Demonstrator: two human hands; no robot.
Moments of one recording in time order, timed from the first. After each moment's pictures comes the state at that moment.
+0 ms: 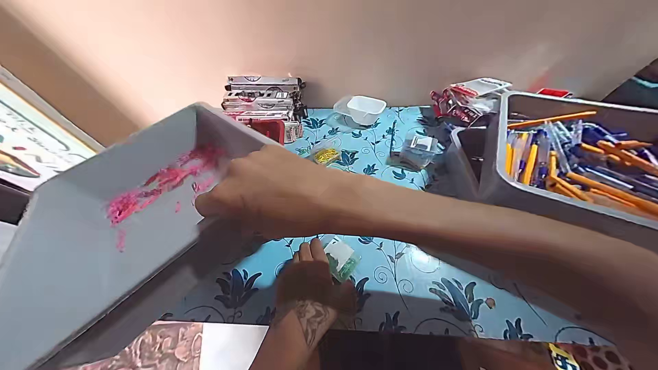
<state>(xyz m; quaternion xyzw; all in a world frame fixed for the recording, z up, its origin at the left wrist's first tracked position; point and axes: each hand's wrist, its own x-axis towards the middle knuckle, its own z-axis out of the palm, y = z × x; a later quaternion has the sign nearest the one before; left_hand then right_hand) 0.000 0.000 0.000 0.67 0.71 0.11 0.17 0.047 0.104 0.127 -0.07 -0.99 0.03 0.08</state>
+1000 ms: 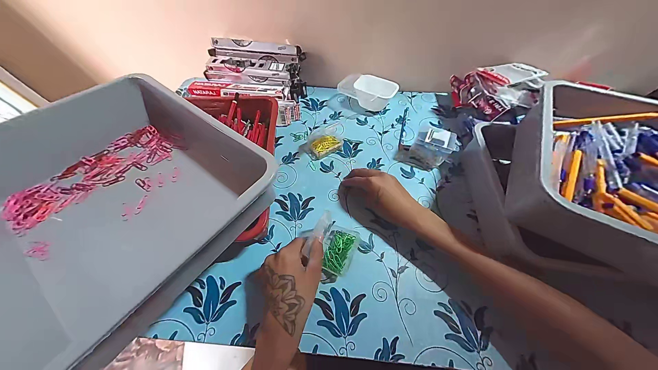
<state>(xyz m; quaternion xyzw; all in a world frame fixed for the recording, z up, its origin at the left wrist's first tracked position) 0.002 0.034 -0.040 0.56 0.77 0.28 0.11 0.187 0.187 -0.047 -0.30 -0.92 0.10 0.24</state>
